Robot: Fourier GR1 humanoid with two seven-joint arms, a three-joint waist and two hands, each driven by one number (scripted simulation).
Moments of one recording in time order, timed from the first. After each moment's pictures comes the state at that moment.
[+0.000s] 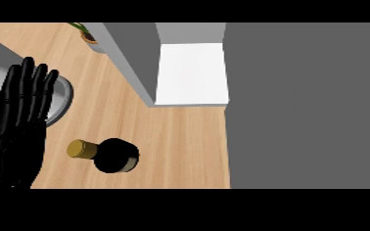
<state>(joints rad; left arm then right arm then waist) 0.00 0.09 0.00 -2.10 -0.01 0.00 0.01 0.01 -0.11 -0.01 -2.10 -0.03 0.01 -0.01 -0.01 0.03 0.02</state>
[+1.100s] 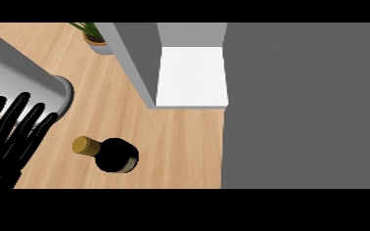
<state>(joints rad) 0.18 0.19 0.10 -2.33 0.69 -0.09 0.46 0.26 -0.21 0.07 -2.39 -0.34 0.21 0.27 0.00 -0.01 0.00</state>
